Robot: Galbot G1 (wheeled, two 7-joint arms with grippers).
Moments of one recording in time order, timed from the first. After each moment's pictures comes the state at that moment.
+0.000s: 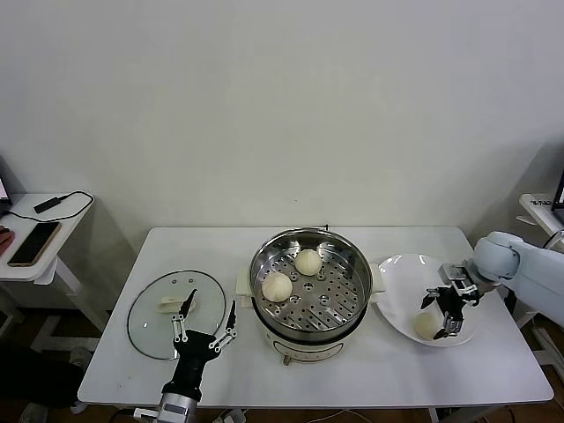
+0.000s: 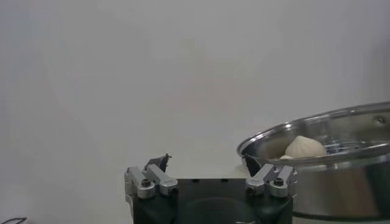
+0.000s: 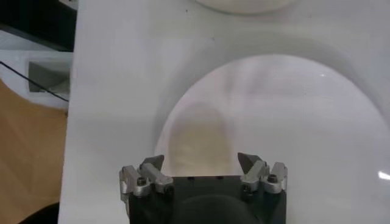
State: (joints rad) left arm 1.63 -1.41 -0.39 -2.04 0.25 -0.20 -0.09; right arm 0.15 0.57 -1.13 1.16 0.20 -0.05 -1.09
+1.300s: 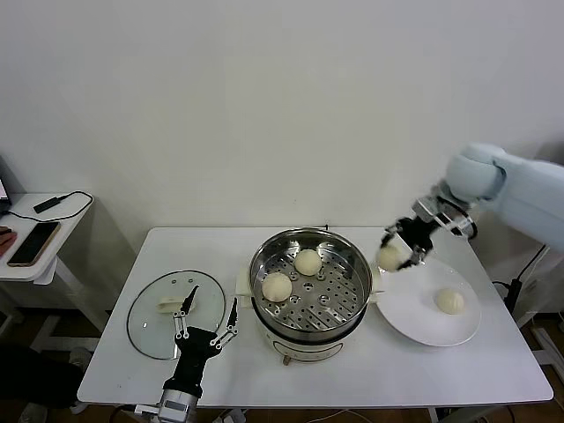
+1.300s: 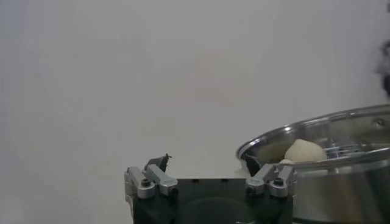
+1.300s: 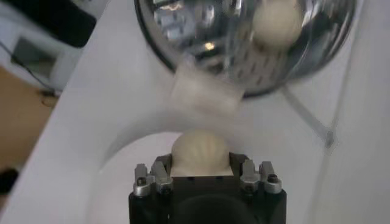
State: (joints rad) left arm 1.61 -1.40 -0.38 -2.04 0.24 -0.20 -0.09; right arm 0.73 0.71 -1.37 1.48 0.23 0.22 -1.17
